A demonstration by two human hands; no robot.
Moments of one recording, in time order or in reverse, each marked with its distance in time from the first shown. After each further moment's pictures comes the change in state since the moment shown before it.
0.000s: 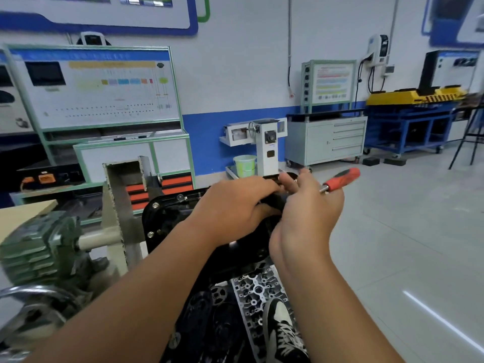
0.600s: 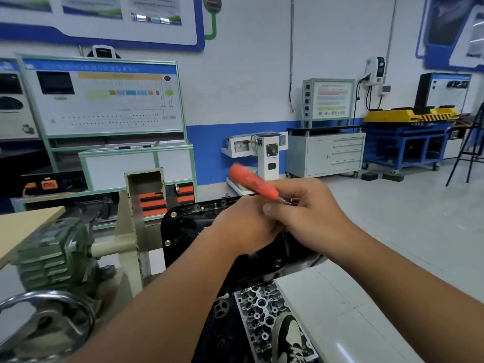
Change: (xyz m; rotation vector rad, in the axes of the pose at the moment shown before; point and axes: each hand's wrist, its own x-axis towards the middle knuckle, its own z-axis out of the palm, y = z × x) left_hand 0.003 -0.017 0.012 0.023 -0.086 0.075; right_hand 0.009 -0.028 -0.003 -0.901 -0.904 -0.322
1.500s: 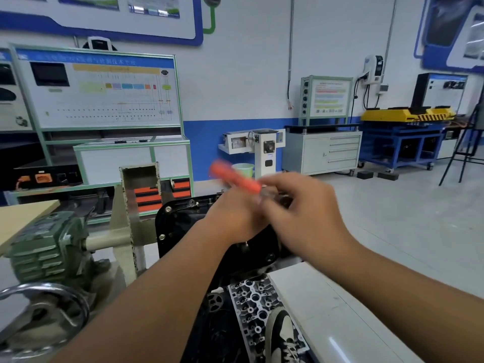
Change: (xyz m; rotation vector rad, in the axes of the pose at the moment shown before) left_hand -0.002 -0.006 0.000 -0.015 0.003 -0.193; right_hand -0.008 -0.005 -0.002 -0.406 0.260 -0.121
